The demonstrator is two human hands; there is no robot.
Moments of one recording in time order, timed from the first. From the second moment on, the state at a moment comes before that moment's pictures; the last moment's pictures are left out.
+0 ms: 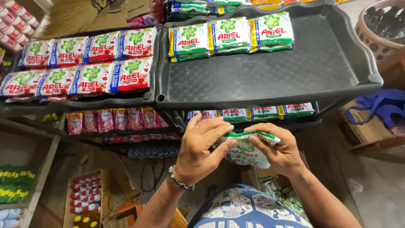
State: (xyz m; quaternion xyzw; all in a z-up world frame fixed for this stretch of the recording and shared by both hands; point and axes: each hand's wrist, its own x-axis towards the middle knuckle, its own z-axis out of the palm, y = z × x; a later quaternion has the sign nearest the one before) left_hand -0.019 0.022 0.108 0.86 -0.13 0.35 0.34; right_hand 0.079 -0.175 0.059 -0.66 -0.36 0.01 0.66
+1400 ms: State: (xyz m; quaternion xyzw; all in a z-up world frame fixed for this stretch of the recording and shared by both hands) left_hand -0.032 -0.002 0.159 0.86 -0.12 0.29 0.41; right_hand 0.087 -0.197 0.022 -0.50 -0.31 0.13 0.80
